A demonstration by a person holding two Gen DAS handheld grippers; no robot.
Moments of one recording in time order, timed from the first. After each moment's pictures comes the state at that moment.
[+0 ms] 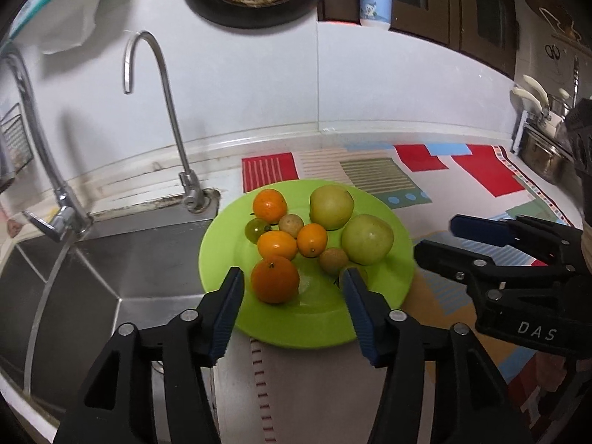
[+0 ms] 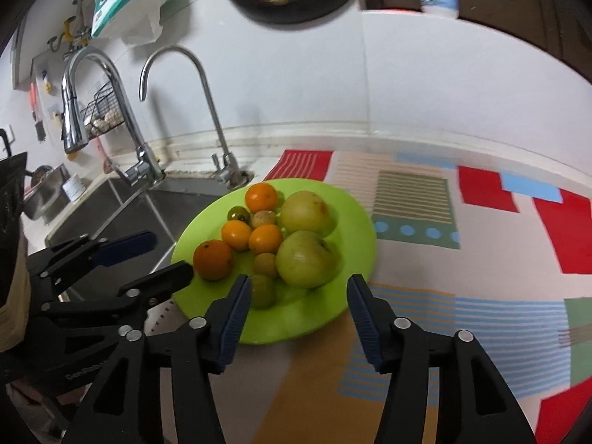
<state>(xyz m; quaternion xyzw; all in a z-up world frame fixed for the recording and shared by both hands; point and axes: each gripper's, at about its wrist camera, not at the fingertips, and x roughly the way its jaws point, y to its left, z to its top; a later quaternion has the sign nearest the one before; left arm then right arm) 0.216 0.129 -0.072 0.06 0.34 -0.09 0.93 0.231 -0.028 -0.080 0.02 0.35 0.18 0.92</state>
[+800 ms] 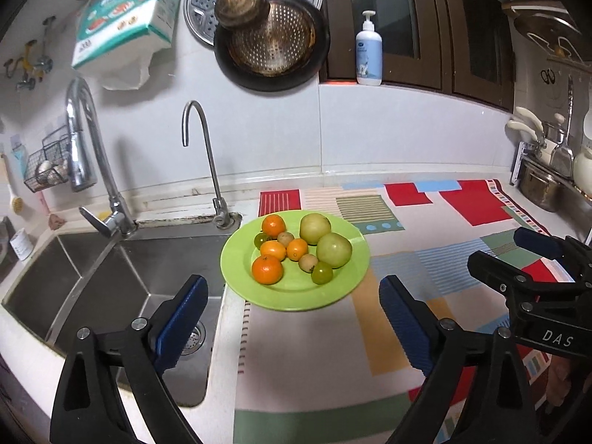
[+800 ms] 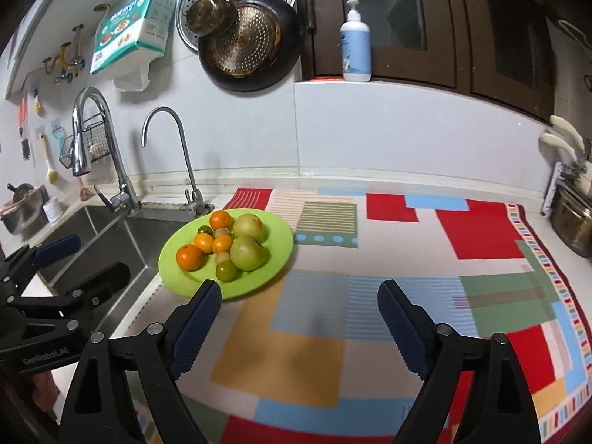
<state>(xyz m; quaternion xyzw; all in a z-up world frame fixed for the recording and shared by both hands) 0.104 0.097 -0.022 0.04 0.27 -0.03 0.96 0.119 -0.091 -0.033 0.01 0.27 0.08 0.96</state>
